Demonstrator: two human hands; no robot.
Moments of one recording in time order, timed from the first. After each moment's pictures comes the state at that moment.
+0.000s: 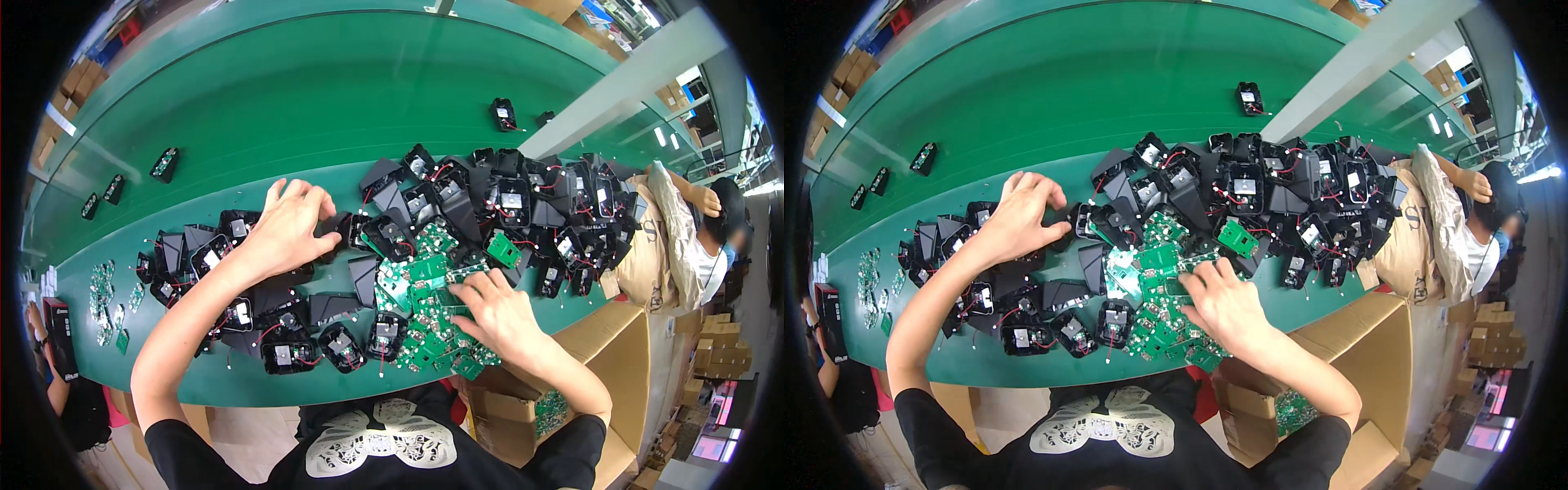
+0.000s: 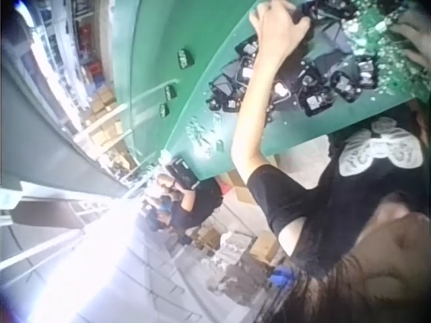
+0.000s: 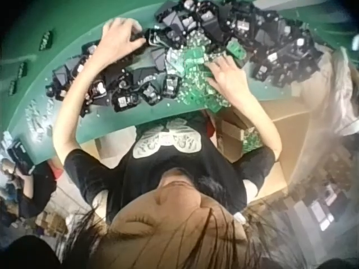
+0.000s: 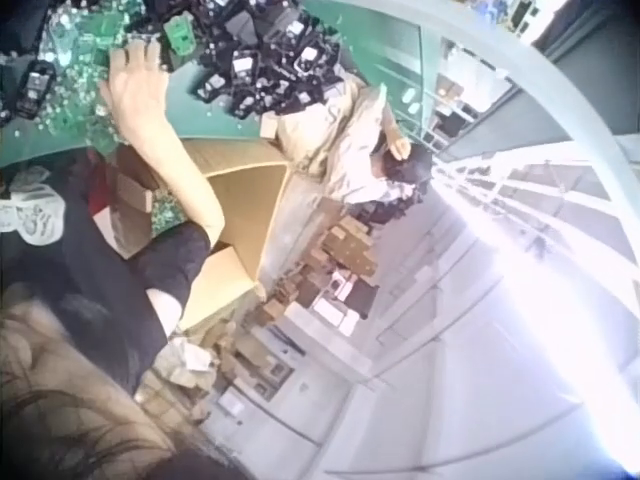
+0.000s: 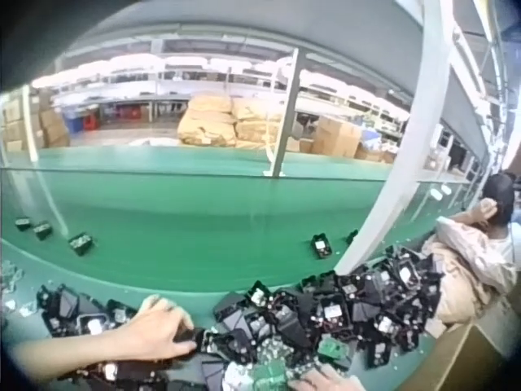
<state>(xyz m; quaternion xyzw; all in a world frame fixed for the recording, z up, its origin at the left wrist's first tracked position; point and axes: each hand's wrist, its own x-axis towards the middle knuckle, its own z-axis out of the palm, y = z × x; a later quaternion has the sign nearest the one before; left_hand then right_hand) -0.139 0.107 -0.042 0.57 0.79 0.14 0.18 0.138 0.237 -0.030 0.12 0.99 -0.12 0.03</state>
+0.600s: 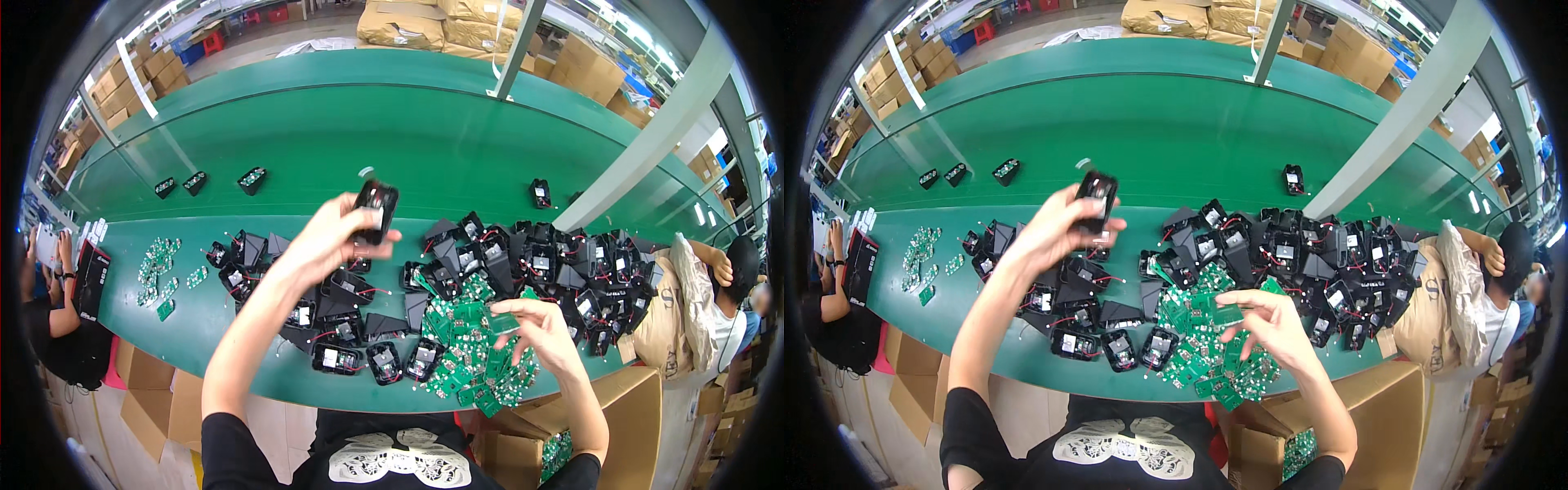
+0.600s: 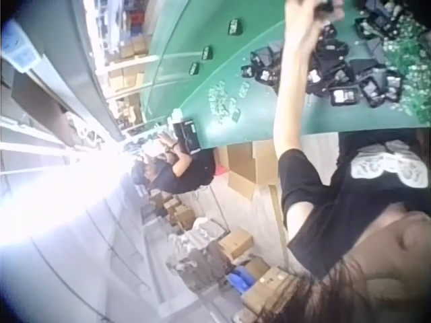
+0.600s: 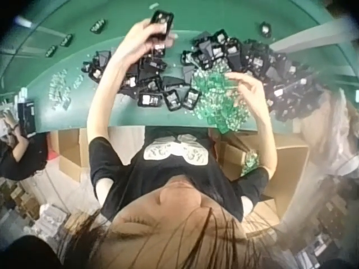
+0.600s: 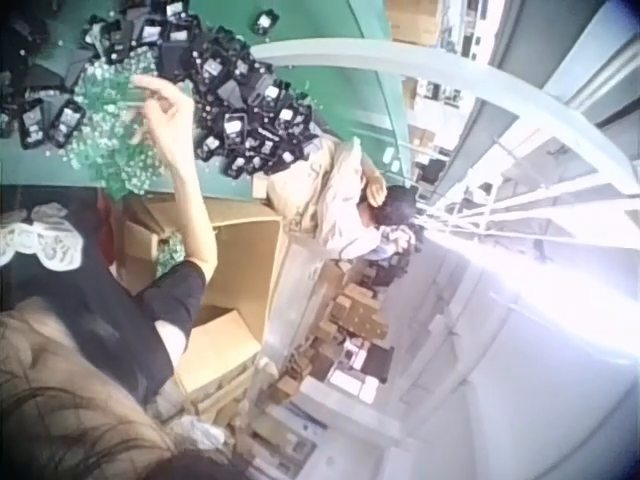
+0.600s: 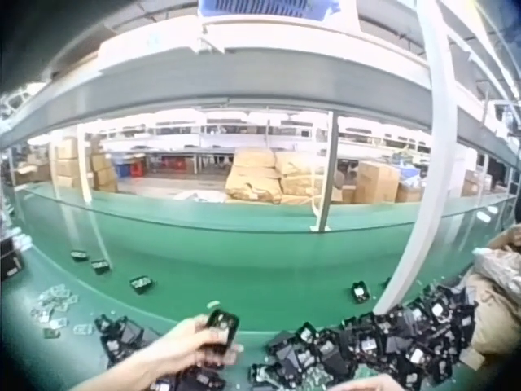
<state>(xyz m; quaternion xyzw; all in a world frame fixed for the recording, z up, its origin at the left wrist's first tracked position) -0.135 0.078 0.015 0.16 0.56 0.67 0.46 0.131 0.253 -0.001 0.18 0.64 -0.74 -0.04</state>
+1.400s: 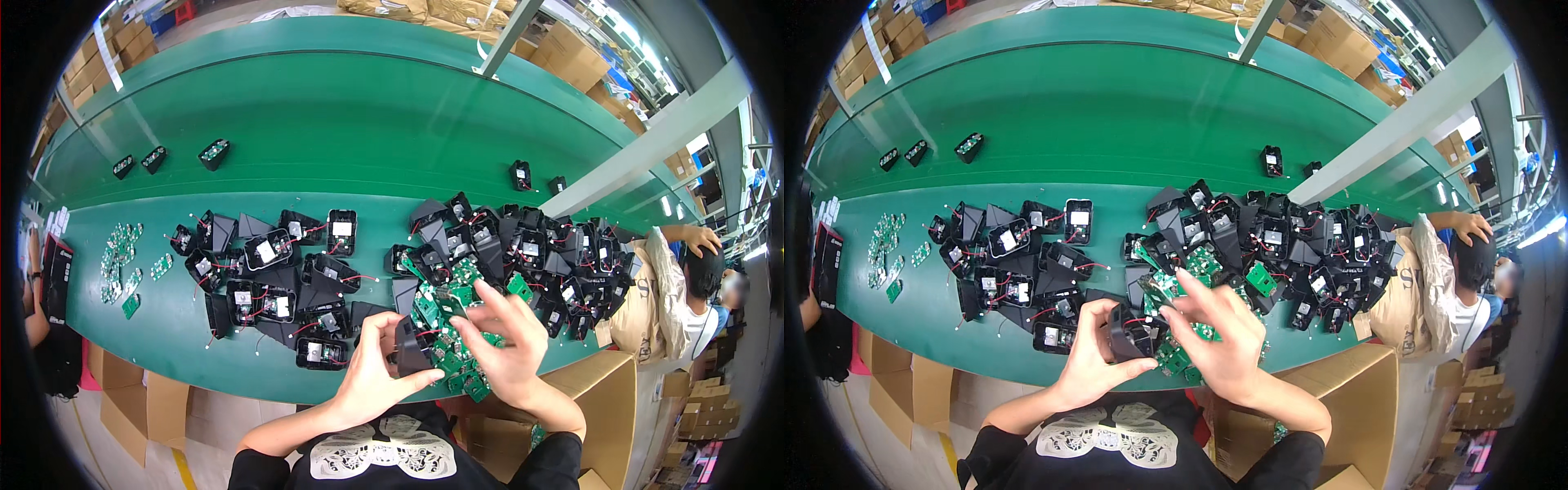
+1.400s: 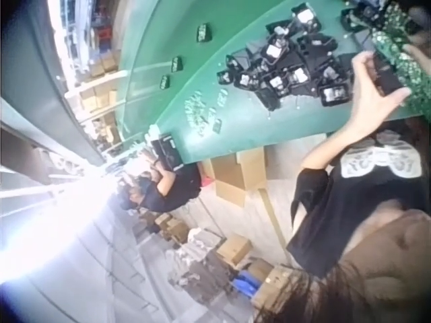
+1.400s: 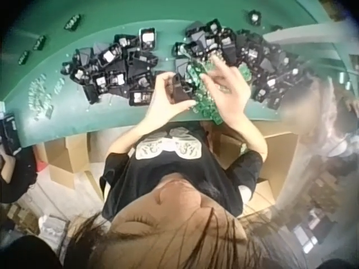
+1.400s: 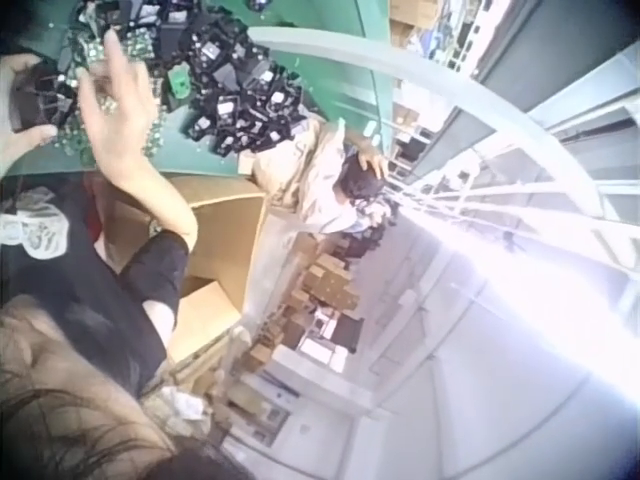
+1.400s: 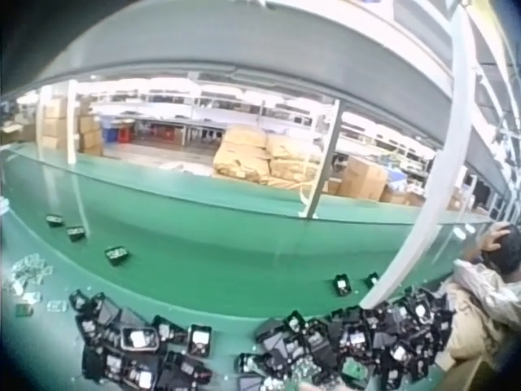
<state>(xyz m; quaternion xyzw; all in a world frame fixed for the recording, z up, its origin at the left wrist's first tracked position) 0.013 0.027 -0.039 0.27 0.59 0.66 0.37 0.095 0.176 0.021 0.14 0.88 -0.36 -0.28</state>
